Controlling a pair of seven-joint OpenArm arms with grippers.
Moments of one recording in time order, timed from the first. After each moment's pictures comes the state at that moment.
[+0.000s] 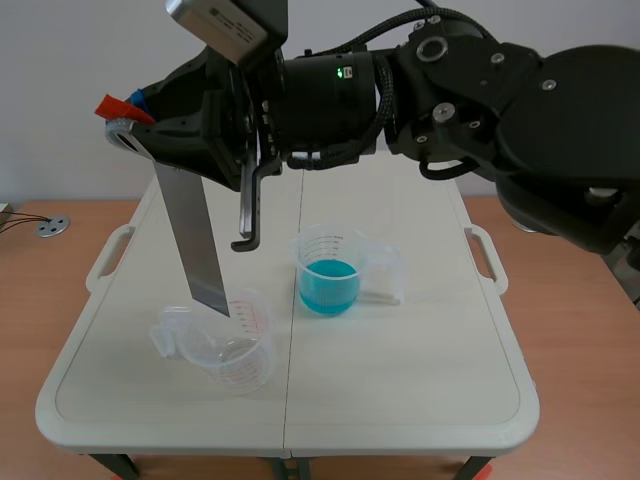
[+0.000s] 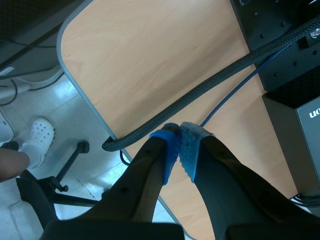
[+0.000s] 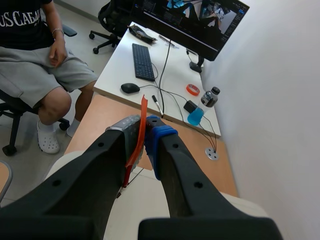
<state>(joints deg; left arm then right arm) 55.7 -38.9 18.6 74.7 -13.3 -5.6 -8.4 35.2 19.3 -51.3 81.7 3.8 45.4 24.5</state>
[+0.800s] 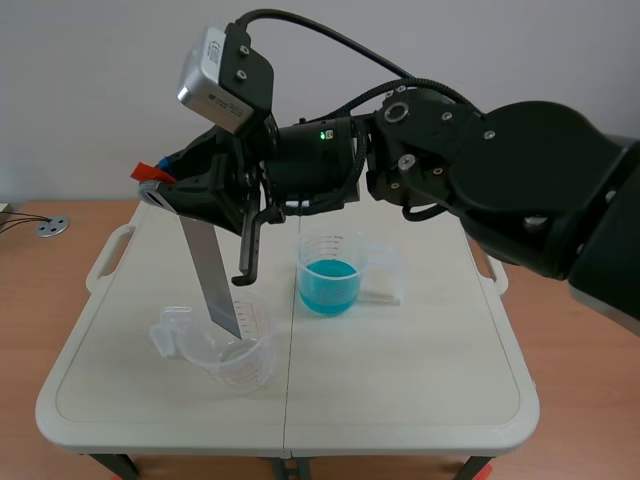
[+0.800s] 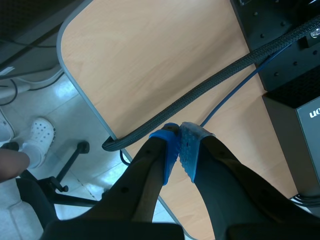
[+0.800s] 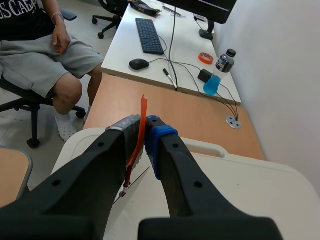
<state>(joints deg) 55.7 -38.9 18.6 74.7 -13.3 -5.6 -8.3 35.1 14.6 -54.2 68.1 3.8 45.3 25.1</state>
